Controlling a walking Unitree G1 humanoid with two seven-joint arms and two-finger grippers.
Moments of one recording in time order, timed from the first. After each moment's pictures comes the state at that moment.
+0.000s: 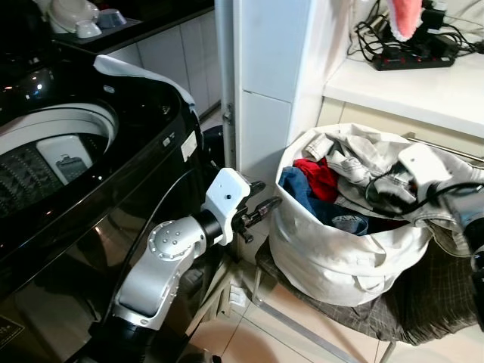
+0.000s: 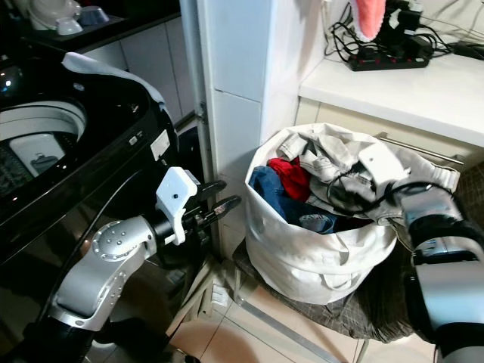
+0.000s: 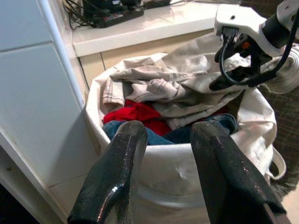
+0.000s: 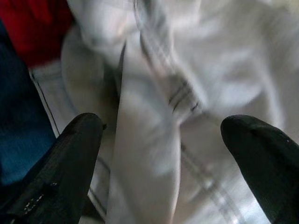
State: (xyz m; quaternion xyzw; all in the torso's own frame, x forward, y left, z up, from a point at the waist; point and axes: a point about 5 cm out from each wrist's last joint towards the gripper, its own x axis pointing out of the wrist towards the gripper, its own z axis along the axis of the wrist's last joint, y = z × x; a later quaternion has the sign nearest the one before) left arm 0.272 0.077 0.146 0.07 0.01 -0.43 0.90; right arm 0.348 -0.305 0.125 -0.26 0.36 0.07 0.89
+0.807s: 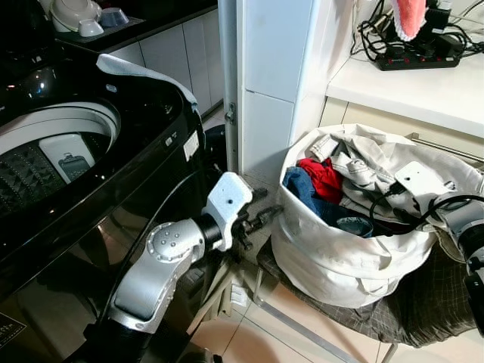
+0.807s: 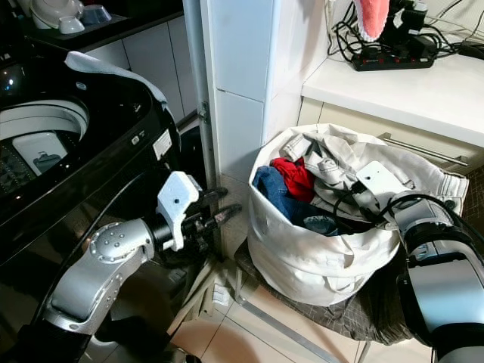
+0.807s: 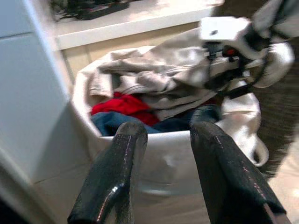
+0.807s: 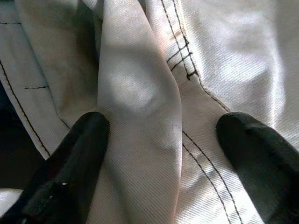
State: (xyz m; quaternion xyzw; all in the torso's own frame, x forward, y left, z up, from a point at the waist) left arm 0.262 0.074 0.147 0.07 0.02 -0.47 0.88; right arm 0.339 -0.314 0.110 -0.35 0.40 0.04 0.85
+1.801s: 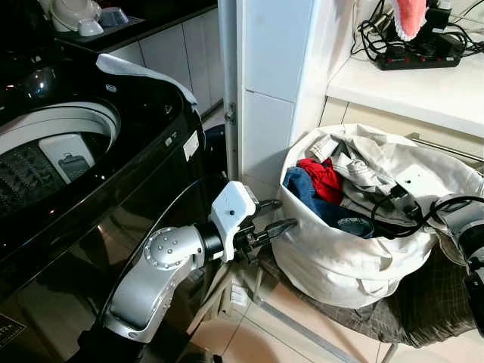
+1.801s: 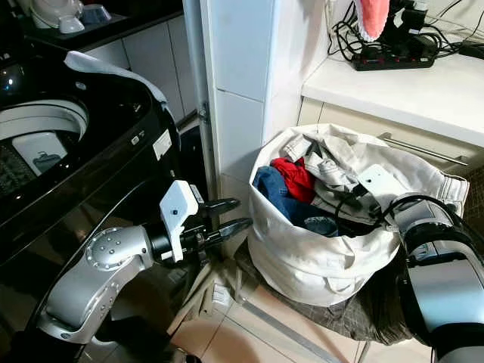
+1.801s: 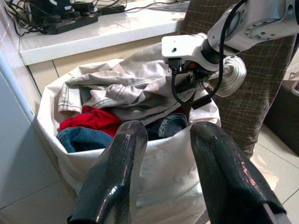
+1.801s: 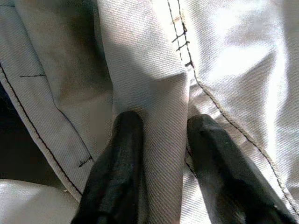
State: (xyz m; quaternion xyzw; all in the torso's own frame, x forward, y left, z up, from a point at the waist) left arm 0.250 0.070 0.151 0.06 0.00 -0.52 0.85; right arm 0.336 -0.316 0.107 -0.35 0.41 0.03 0.84
